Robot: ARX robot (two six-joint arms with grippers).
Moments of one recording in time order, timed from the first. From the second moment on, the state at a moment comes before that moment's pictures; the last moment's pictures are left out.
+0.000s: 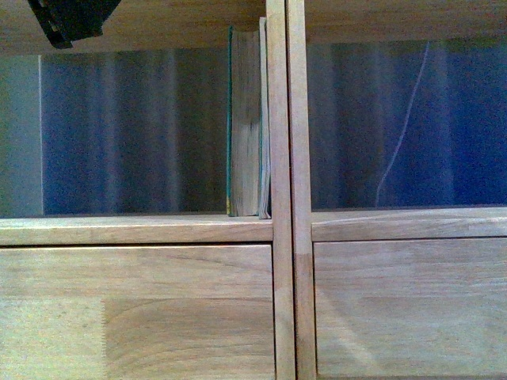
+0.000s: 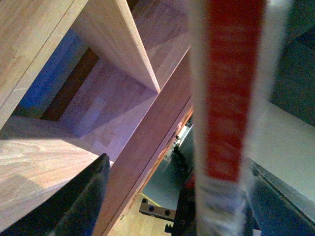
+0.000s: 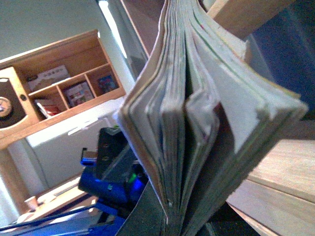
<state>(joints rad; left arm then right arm) -0.26 1.22 0.99 1.03 0.83 -1.18 0.51 0.96 0.88 0.67 -0.50 0.76</state>
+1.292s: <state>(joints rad) 0.00 1.34 1.14 0.74 0.37 -0.32 -0.26 0.61 0.63 0.53 -0.81 0.73</state>
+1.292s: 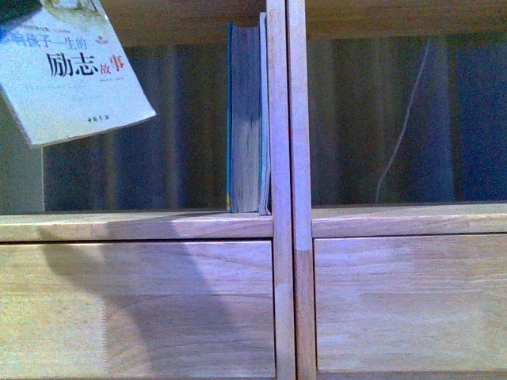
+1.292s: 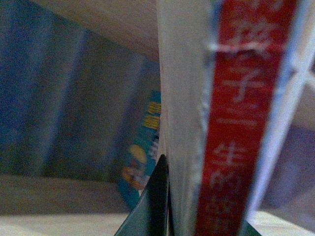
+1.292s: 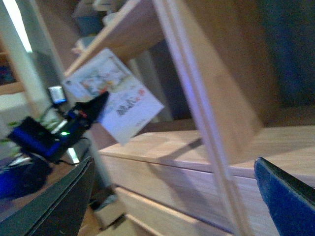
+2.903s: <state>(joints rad) -0.35 1.93 1.84 0.20 -0.16 0.24 -0.11 0.36 0.48 0.20 -0.46 -0.08</state>
